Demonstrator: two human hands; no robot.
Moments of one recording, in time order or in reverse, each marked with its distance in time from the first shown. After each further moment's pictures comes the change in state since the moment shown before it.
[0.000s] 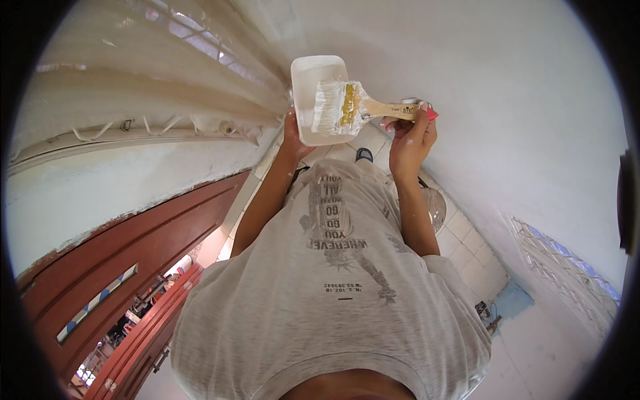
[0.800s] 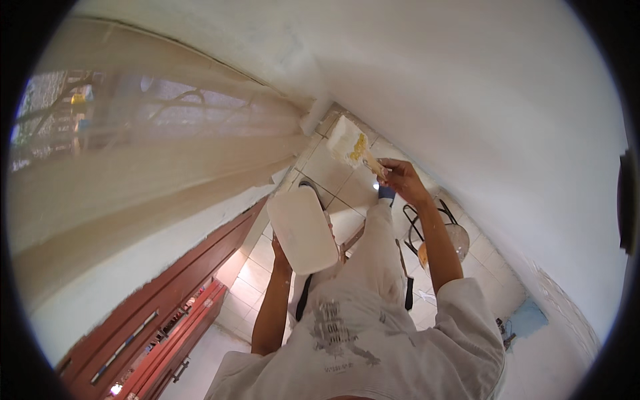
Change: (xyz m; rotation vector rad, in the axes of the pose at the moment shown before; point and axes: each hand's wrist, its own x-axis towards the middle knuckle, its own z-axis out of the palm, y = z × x) left_hand -0.121 0.000 -0.089 0.250 0.863 0.124; right_hand 0.094 0.228 -0.097 0.279 -0.434 0.849
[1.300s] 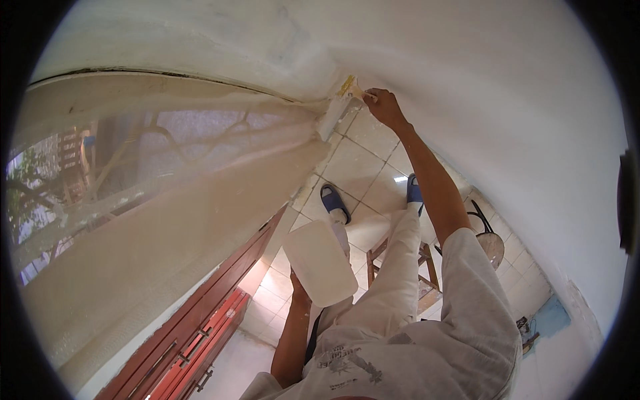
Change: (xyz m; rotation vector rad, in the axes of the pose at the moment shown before) left_hand 0.042 -0.024 -0.085 -0.007 0.170 -0.157; right_hand 0.313 0.060 -0.084 -1.213 0.294 -0.345
